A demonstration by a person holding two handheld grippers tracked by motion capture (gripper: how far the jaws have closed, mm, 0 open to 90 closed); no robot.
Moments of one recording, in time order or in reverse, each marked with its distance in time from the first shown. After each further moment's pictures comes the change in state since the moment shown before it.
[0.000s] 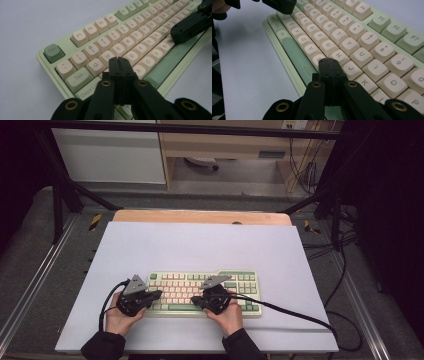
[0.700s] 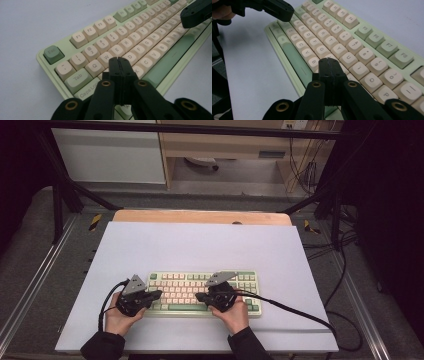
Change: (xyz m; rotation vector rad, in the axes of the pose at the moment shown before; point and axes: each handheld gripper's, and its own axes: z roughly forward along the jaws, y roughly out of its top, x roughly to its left) left arm 0.000 0.001 -0.002 -0.007 -0.006 0.001; right arm -0.003 0.007 -0.023 -0.024 -0.023 -0.011
